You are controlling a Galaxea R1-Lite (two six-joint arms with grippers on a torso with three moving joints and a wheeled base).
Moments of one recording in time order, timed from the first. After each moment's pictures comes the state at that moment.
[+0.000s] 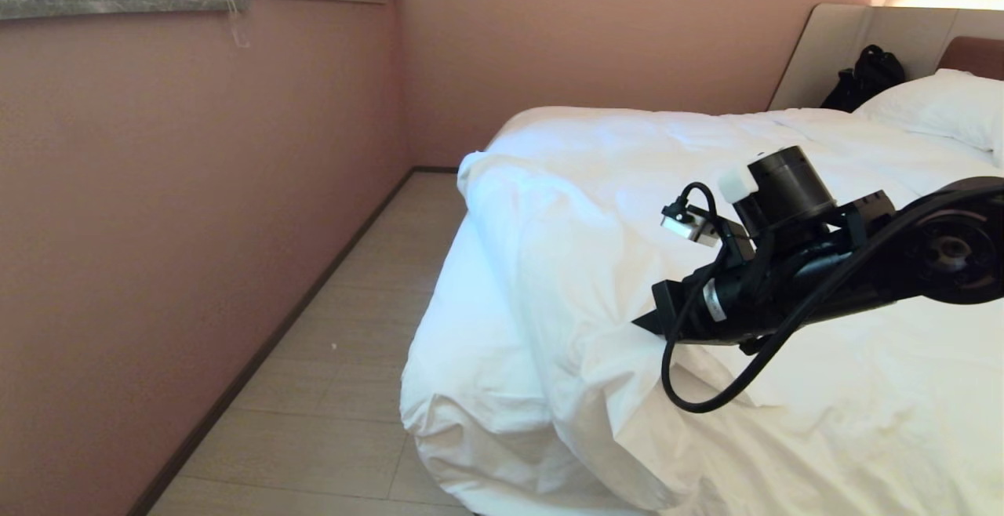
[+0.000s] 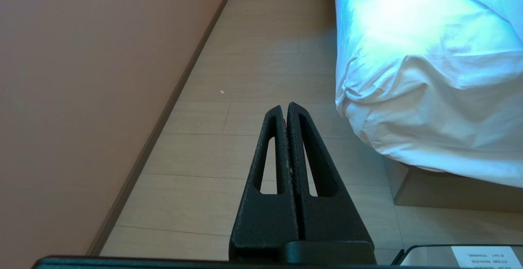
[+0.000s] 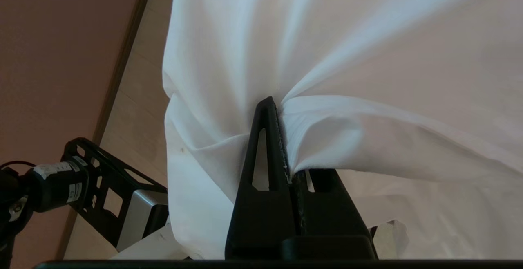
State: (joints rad) left arm 0.01 0.00 -0.04 0.10 -0.02 0.08; right arm 0.49 1.73 -1.26 0.32 0.30 0.32
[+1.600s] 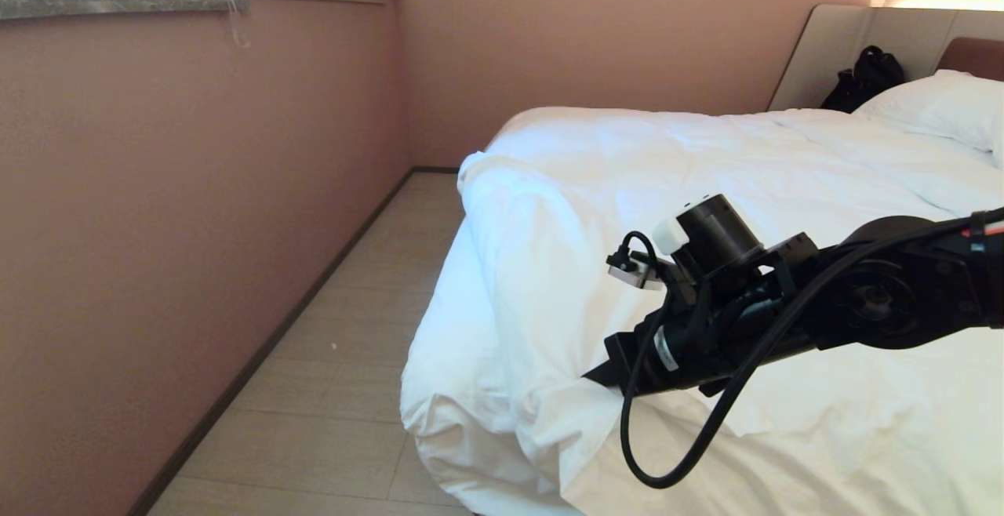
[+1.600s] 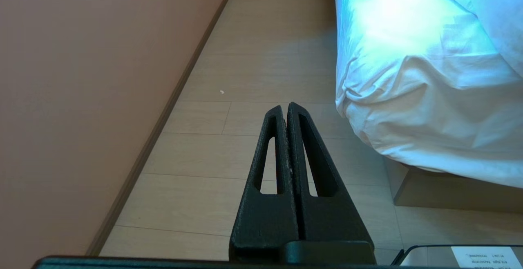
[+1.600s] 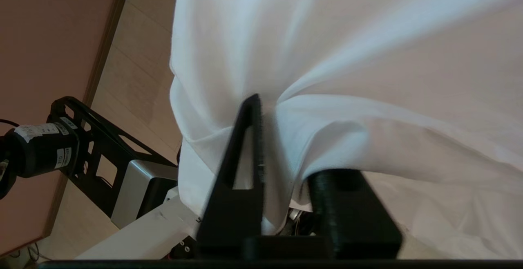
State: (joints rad) left arm 0.02 0.00 -0.04 0.10 -0.02 0.08; right arm 0.61 1.81 -1.23 0.30 0.29 0.33
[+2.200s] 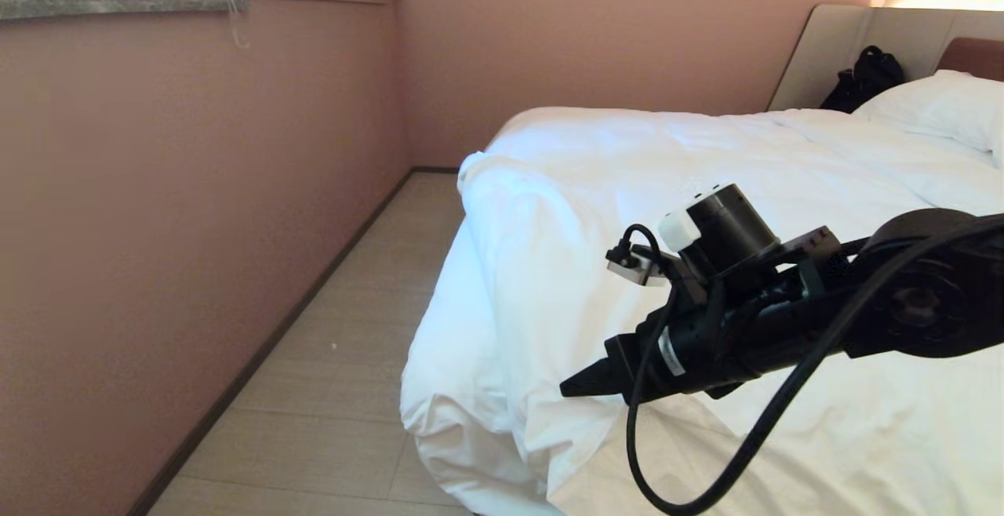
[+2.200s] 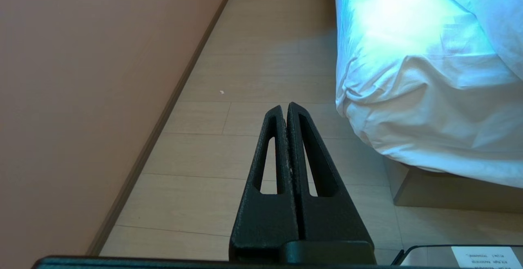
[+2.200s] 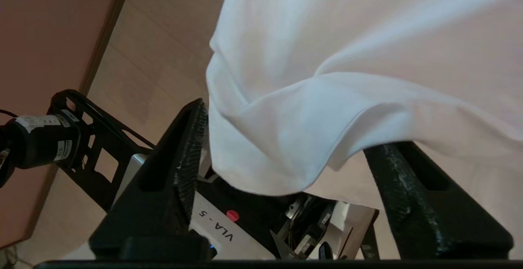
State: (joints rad) left arm 0.01 0.00 -0.04 0.10 -0.02 0.08; right arm 0.67 1.75 -1.23 0.32 0.24 0.33
